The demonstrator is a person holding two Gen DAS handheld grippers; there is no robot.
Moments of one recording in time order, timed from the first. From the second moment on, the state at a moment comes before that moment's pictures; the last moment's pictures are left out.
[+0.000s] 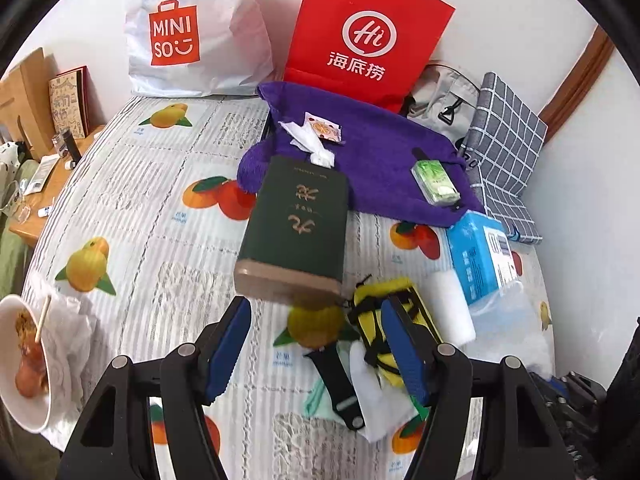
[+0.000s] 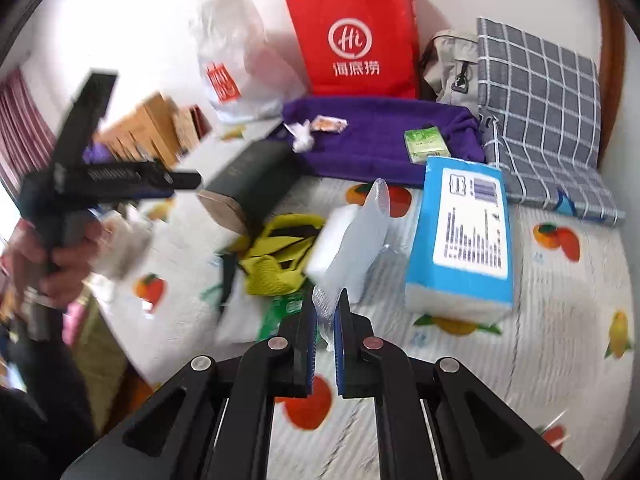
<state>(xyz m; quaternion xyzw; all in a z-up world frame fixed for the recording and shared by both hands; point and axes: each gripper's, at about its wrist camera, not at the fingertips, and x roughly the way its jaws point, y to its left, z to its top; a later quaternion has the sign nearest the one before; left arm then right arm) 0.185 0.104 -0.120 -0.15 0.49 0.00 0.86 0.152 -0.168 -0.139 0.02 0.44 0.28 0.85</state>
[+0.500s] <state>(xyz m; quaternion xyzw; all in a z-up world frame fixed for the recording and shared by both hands) 0.147 0.074 -0.147 -0.13 0.52 0.01 0.85 0.116 -0.256 -0.217 0.07 0.53 0.16 0.83</state>
